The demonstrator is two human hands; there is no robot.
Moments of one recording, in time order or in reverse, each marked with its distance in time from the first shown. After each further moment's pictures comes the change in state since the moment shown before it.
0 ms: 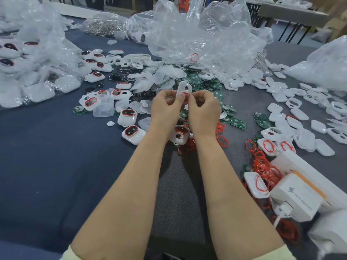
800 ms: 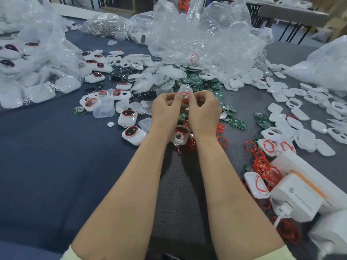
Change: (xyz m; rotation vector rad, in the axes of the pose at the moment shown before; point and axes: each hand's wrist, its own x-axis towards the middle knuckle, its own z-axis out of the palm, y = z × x) left_hand 0.000 -0.003 0.003 -0.011 0.040 -0.024; right_hand 0.000 -0.002 0.000 -0.032 -0.001 -0.006
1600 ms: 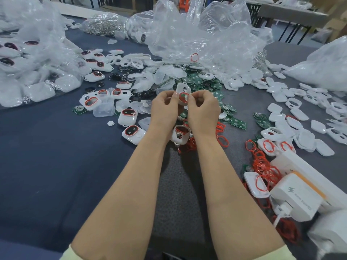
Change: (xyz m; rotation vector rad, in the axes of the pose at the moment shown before) left_hand 0.003 -0.001 -0.001 -0.080 -0.009 -0.060; right_hand 0.000 0.000 -0.001 -0.017 -0.016 -0.022
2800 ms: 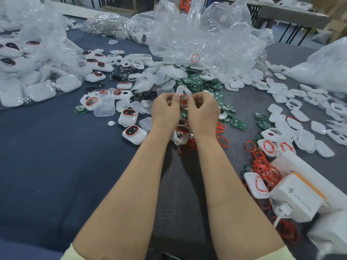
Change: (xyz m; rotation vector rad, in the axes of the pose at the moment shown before) left_hand 0.005 -0.005 -0.001 0.270 0.044 0.168; right_hand -0.001 0.001 0.001 -0.027 -0.031 0.014
